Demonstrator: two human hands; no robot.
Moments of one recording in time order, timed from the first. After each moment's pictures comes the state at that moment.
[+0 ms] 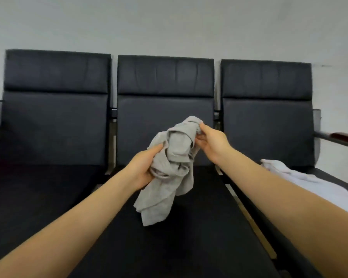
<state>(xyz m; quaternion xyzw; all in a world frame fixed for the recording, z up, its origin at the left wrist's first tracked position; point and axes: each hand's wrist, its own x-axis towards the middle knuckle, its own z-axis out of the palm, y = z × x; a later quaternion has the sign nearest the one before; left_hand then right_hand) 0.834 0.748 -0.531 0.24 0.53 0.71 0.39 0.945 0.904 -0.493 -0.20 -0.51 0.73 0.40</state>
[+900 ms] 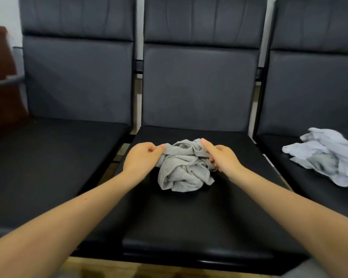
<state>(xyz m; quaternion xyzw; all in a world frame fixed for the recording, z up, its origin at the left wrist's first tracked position) 0.761 0.688 -0.652 0.31 0.84 0.44 -0.01 0.907 0.863 -0.646 -0.33 -0.78 0.48 0.23</state>
